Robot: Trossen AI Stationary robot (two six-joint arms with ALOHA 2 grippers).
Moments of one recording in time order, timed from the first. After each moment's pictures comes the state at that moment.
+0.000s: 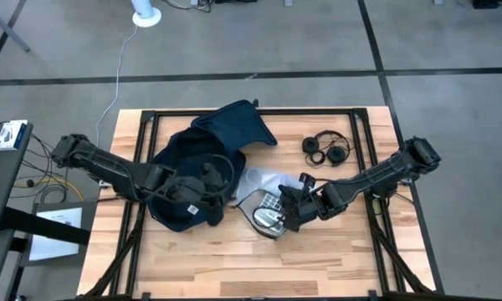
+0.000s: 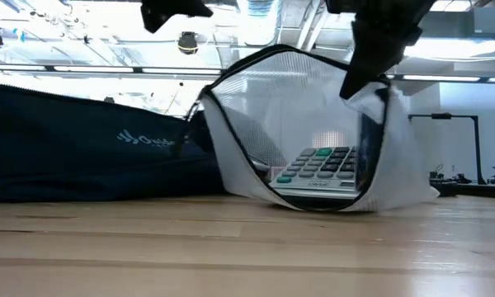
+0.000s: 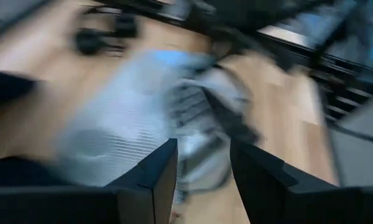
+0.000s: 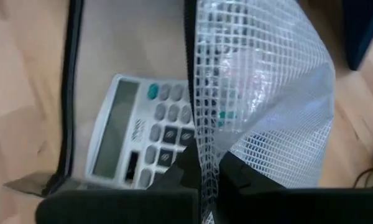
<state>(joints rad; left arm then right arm) -0.33 1.30 1.02 -0.26 -0.34 -0.44 0.39 1.59 1.19 -0.78 0.50 0.67</state>
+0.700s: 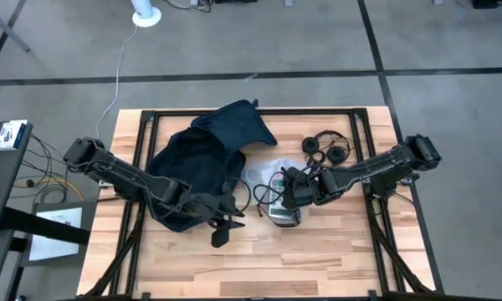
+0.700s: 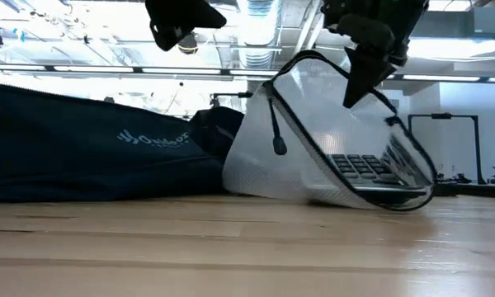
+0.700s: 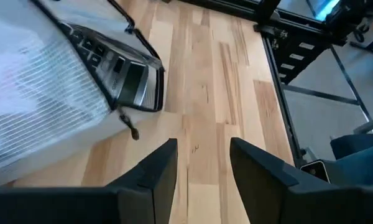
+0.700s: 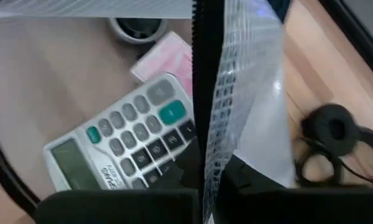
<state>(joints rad) -0.37 1.44 1.02 -0.16 -0.18 -0.44 0.28 1.55 1.19 -0.95 0.57 0.76</state>
